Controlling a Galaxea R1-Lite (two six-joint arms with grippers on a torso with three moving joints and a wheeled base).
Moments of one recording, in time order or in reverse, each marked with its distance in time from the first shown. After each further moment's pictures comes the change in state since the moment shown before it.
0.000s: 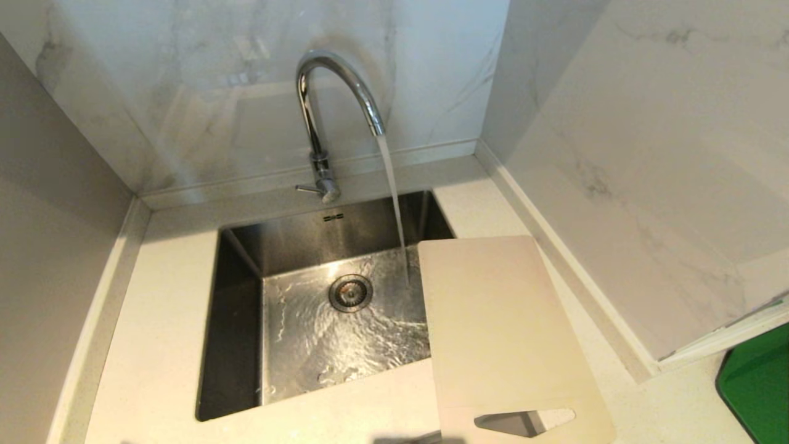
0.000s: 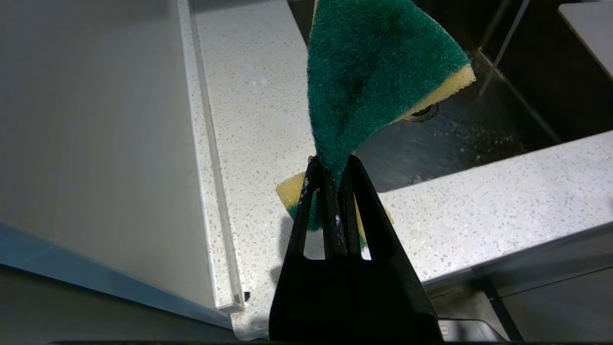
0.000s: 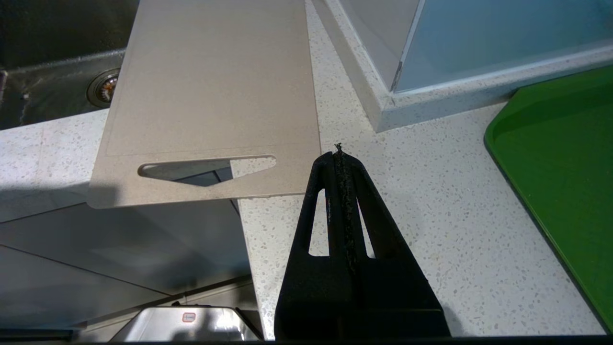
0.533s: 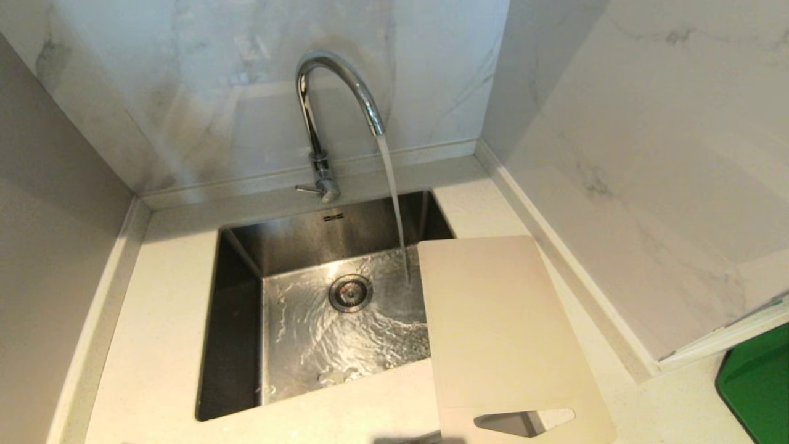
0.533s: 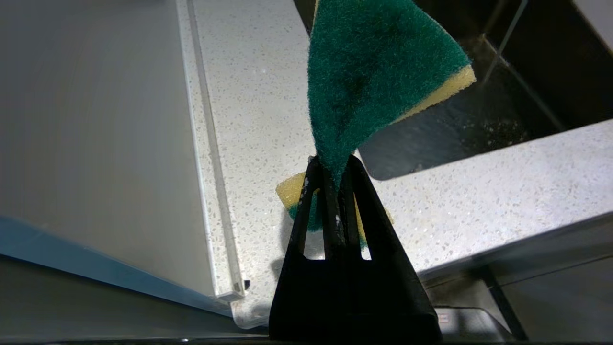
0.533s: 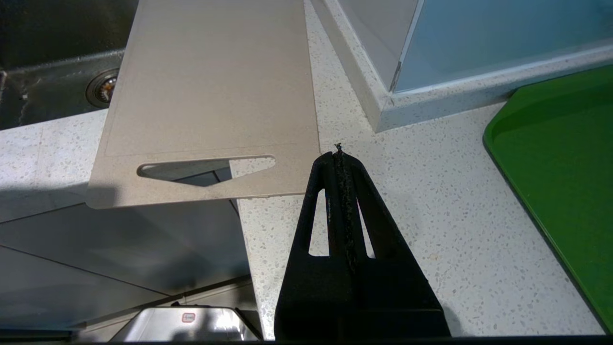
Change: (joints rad) left arm 0.000 -0.004 0.000 0.031 0.002 -0.001; right arm 0.000 0.000 0.000 0.000 0.000 0.000
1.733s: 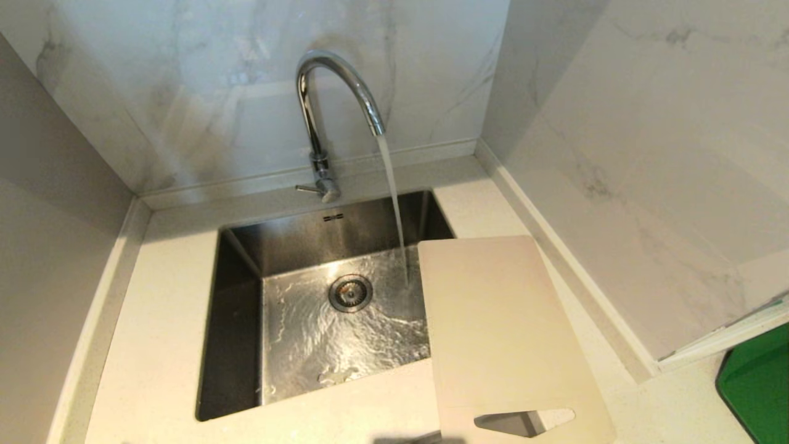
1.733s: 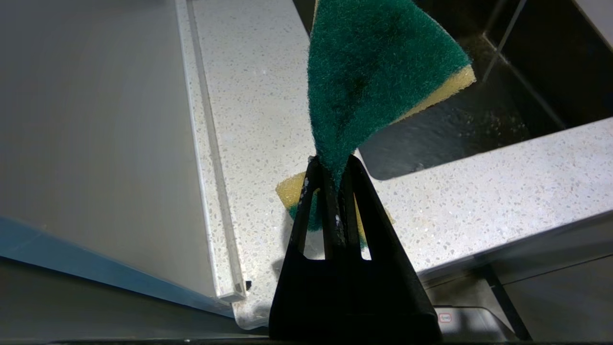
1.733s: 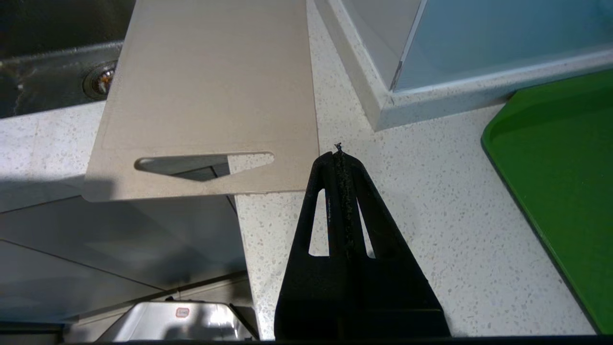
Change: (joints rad) left arm 0.000 0.000 0.000 0.000 -0.003 0.009; right arm 0.000 0.001 -0.015 0.016 0.004 -0.024
